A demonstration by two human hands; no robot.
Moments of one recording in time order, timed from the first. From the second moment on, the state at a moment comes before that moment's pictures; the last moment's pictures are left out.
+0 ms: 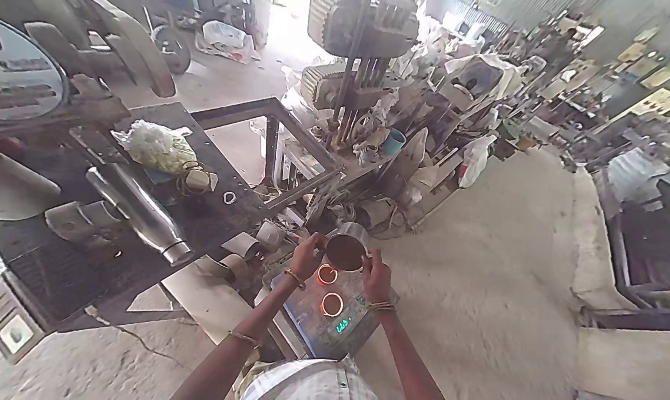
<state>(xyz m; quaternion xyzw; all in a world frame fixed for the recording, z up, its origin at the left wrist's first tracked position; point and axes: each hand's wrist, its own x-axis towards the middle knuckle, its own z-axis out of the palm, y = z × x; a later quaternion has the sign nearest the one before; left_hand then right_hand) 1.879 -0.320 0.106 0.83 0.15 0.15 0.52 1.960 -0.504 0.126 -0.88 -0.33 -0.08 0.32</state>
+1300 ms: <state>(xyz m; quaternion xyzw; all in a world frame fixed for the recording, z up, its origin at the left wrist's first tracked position) 1.858 -0.324 0.043 0.86 0.04 0.01 0.50 1.949 -0.540 0.125 -0.93 -0.18 0.00 0.33</state>
